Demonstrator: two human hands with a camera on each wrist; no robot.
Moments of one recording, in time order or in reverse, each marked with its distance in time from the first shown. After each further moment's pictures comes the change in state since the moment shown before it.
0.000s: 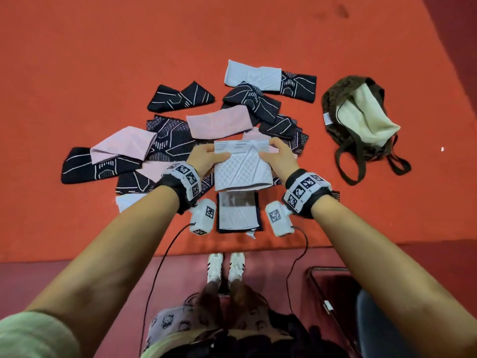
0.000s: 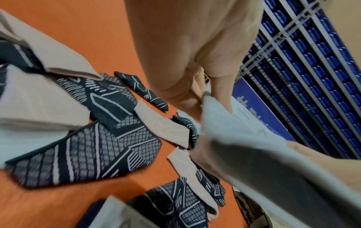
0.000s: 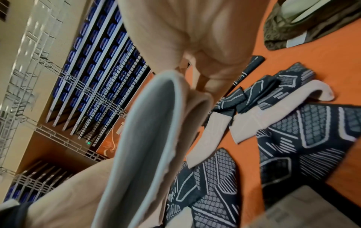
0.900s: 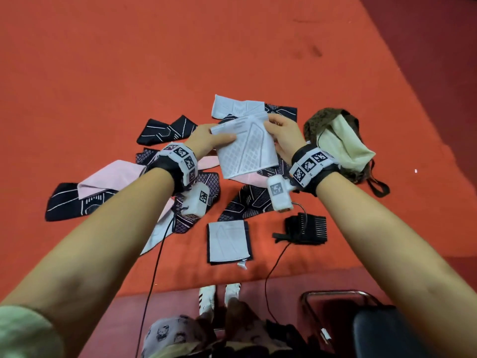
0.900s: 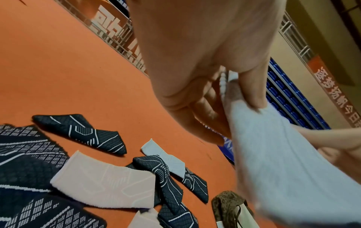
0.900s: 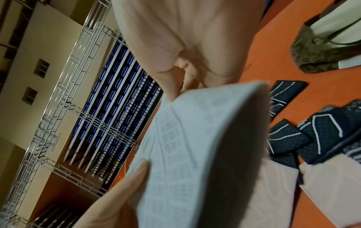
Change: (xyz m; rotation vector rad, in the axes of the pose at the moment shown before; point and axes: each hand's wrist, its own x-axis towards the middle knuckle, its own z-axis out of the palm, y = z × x) left_hand 0.027 0.119 0.020 0.211 -0.136 0.284; right_hand 0.054 -0.103 -0.042 0.189 0.036 -0.181
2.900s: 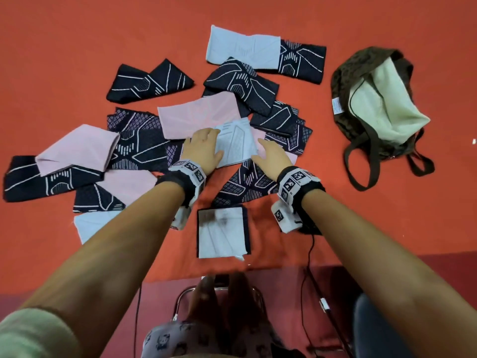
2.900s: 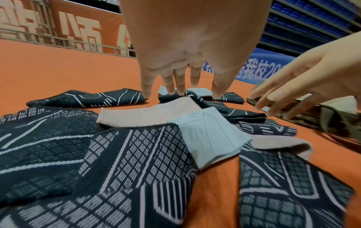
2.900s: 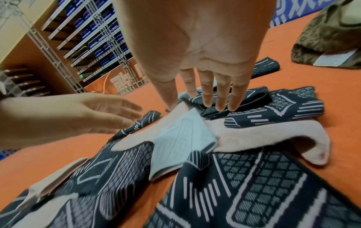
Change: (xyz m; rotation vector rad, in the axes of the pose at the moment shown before) left_hand 0.075 -0.158 0.031 1.119 0.021 -0.016; right_hand 0.045 0.187 -0.023 -0.959 -0.287 0.209
